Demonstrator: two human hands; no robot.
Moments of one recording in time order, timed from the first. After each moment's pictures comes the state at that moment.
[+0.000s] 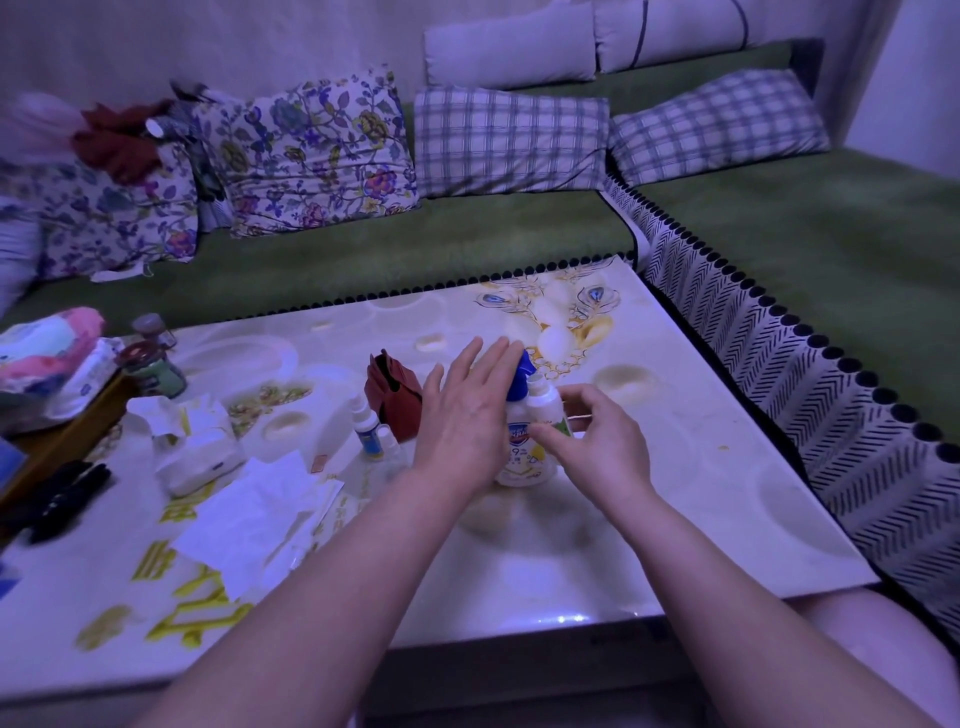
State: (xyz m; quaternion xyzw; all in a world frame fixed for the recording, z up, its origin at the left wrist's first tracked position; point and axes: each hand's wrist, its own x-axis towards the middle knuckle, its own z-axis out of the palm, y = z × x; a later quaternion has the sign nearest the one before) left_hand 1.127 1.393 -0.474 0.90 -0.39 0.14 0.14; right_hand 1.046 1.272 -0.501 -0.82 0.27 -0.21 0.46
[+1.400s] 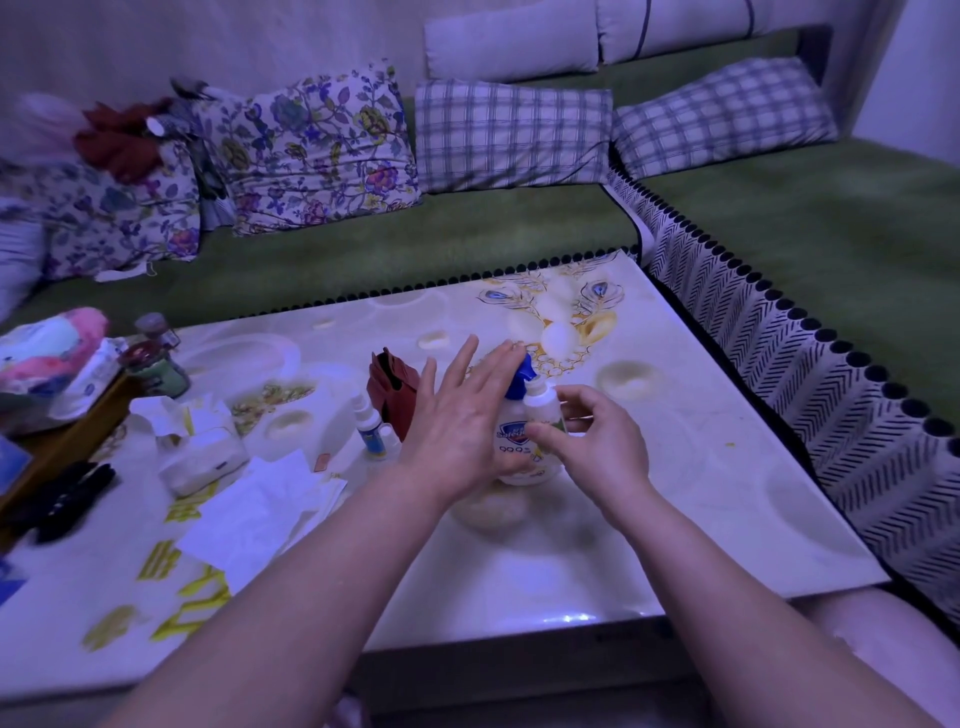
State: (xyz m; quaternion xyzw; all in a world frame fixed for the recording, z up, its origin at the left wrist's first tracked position) left_hand 1.135 1.404 -0.472 0.90 -0.43 0.10 0.06; right_hand 1.050 1.274 -0.505 -0.78 0.26 -0.22 0.53
